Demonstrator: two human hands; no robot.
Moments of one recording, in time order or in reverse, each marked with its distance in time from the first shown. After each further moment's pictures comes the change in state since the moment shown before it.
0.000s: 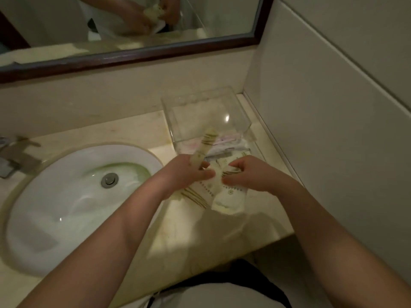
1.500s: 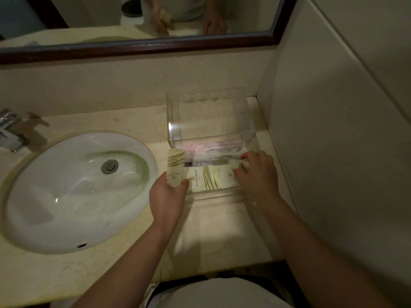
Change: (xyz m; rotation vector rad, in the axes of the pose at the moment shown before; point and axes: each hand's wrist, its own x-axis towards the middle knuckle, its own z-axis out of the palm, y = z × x) left_hand 0.015 -0.042 0.080 -0.059 0.879 -0.066; right_hand 0.073 0.087 -0.020 -0.461 0.607 -0.155
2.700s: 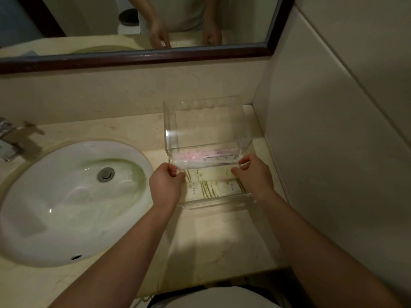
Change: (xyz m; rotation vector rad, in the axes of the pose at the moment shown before) left_hand 0.054 0.002 0.021 0.005 -0.019 -0.011; right_hand 0.025 -0.005 -0.004 0.333 -0.155 0.325
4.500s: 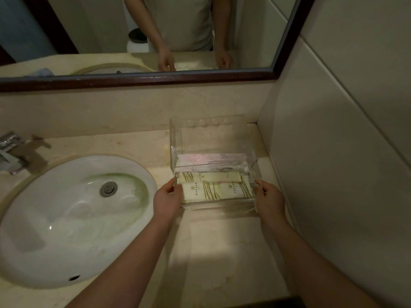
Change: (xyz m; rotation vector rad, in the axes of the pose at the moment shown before) left_hand 0.016 -0.013 0.001 -0.361 -0.182 -0.194; right_hand 0.016 0.043 0.011 0.170 0.133 -0.036
